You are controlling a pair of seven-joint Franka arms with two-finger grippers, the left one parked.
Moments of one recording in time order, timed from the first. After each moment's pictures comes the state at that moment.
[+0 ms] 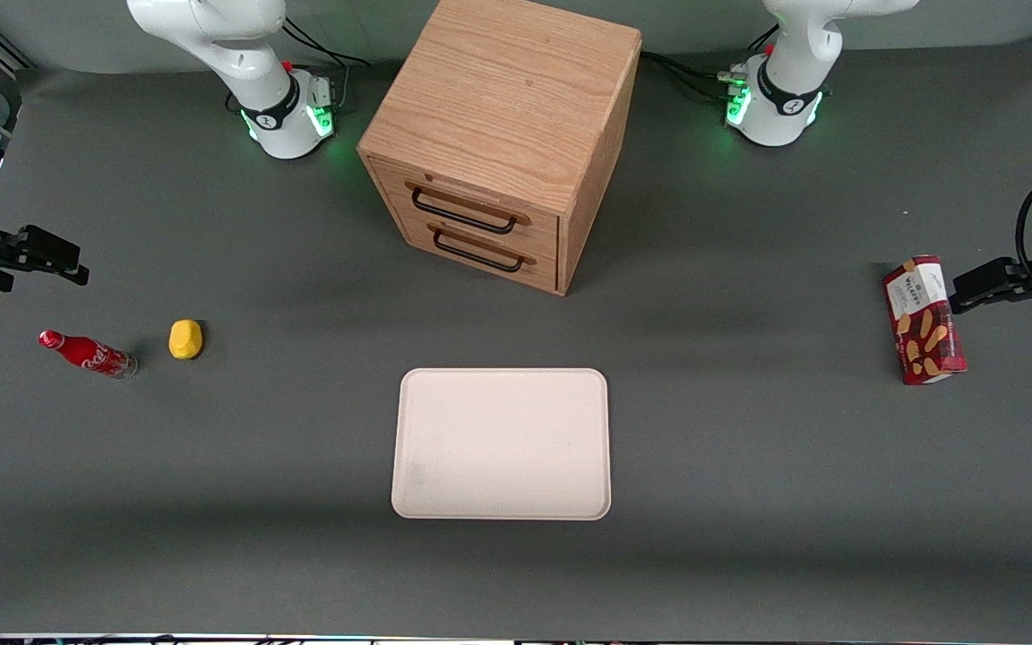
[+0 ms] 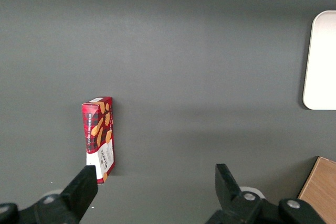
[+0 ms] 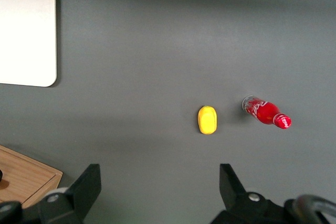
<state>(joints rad) -0.04 0.01 -0.04 -1.61 -0.01 1.60 -0.12</state>
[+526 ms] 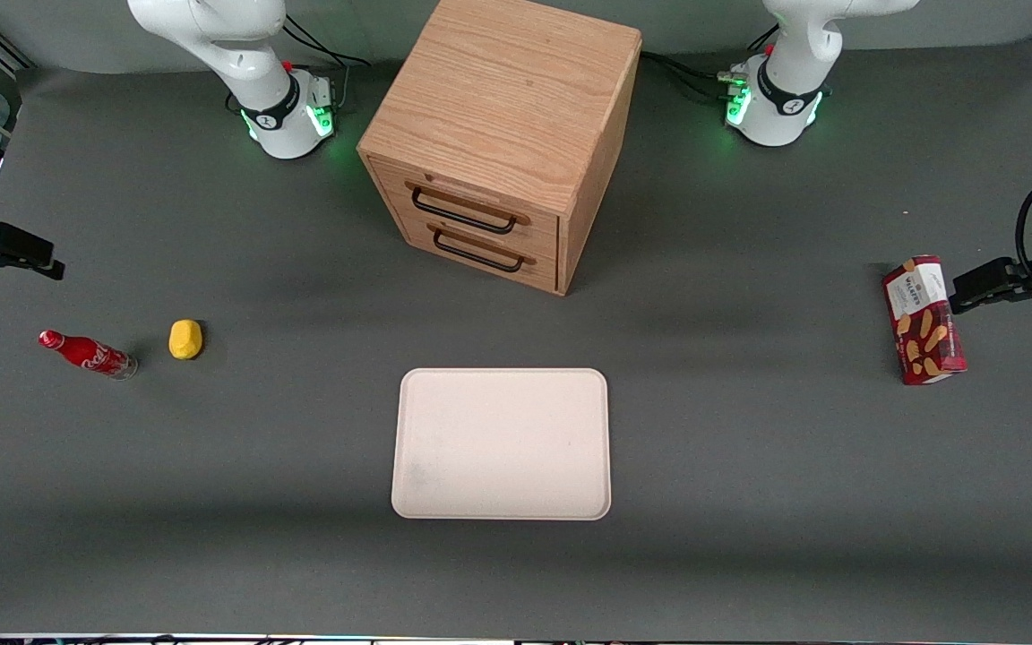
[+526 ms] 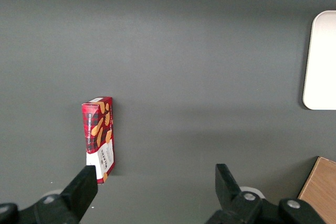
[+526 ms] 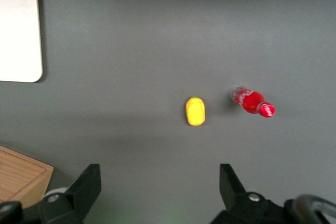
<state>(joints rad) -0.11 0.01 -0.06 -1.61 -0.01 1.58 -0.20</state>
